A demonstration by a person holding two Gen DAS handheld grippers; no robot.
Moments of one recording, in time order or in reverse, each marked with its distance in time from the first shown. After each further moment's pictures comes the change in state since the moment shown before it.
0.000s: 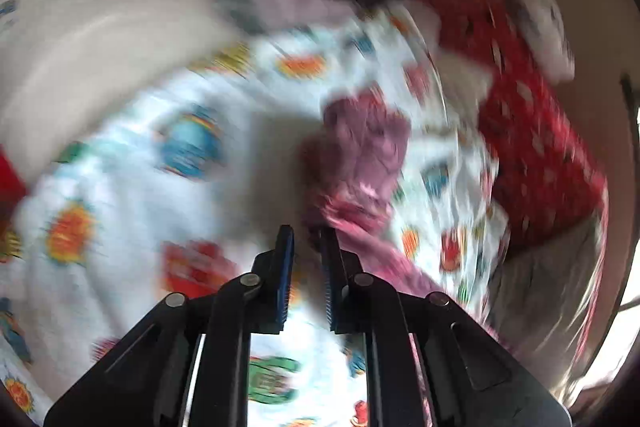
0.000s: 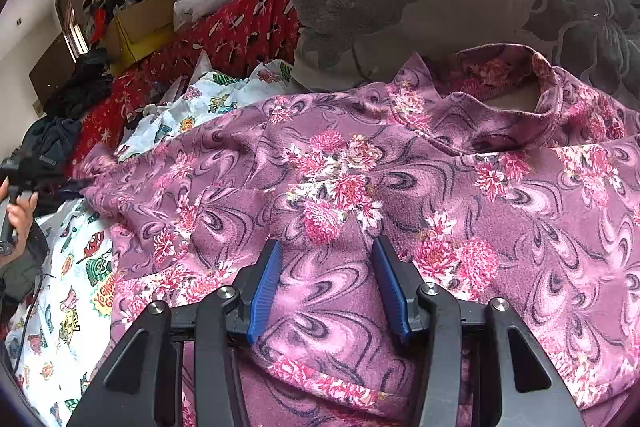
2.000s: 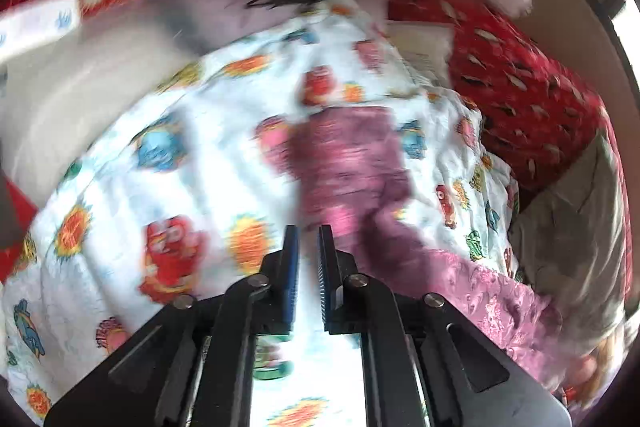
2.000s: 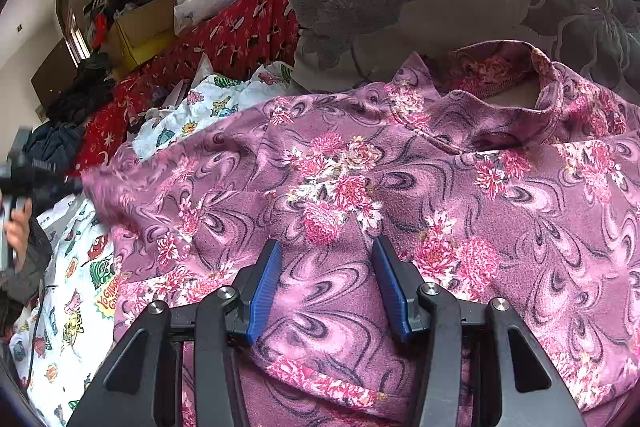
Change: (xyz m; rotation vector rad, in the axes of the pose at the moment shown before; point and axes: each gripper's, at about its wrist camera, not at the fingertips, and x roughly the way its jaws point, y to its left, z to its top) left arm -0.004 -0.031 -0.039 0.219 -0.008 0.035; right arm 0.002 -0.003 -0.001 0.022 -0.005 0.017
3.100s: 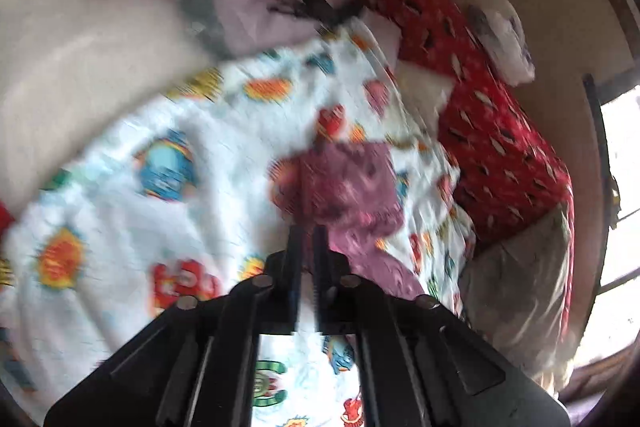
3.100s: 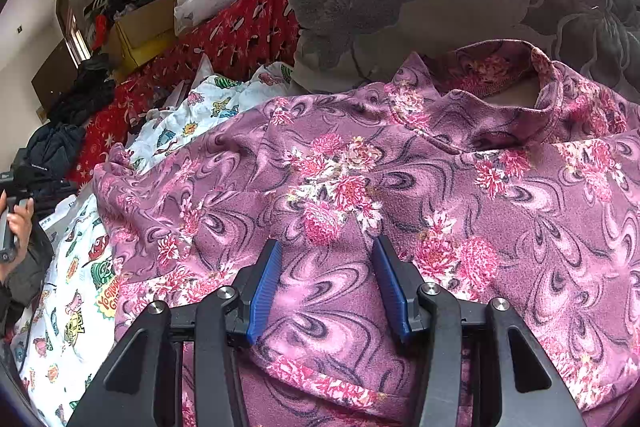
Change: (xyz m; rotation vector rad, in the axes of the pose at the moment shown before) left arm 0.012 0.031 0.032 -0.131 0.009 -0.187; right arm -0.001 -0.001 0.000 0.003 0.002 0.001
